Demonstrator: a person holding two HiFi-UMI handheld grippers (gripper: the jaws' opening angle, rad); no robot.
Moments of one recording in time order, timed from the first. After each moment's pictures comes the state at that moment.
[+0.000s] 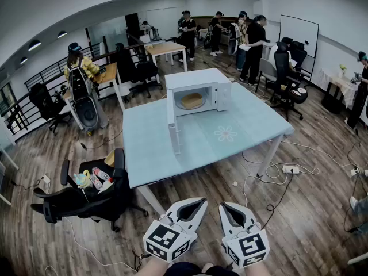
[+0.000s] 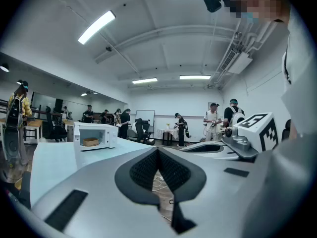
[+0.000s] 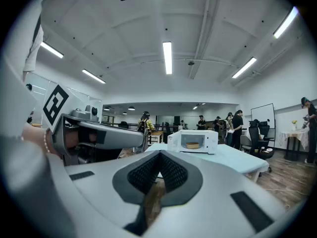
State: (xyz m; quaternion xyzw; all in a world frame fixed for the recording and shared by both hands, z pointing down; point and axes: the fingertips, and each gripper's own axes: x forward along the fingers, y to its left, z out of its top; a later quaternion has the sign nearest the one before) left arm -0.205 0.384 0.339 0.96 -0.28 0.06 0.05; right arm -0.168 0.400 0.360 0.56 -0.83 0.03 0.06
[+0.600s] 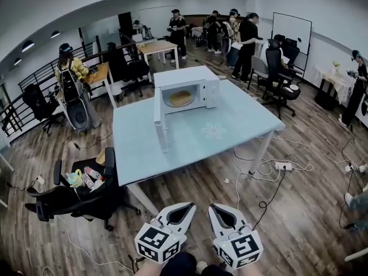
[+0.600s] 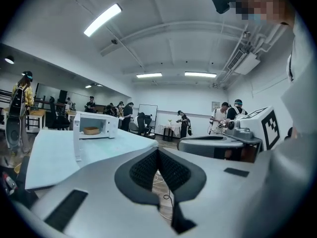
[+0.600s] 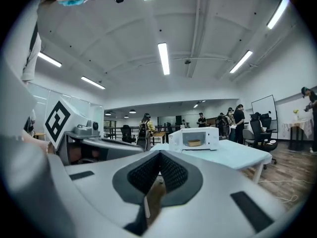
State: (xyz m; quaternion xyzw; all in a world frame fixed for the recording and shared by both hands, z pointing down) left arm -0.188 0.399 0.373 0.95 -0.29 0.08 0.09; right arm -0.148 0.417 0.367 0.54 -0.84 0.05 0.04
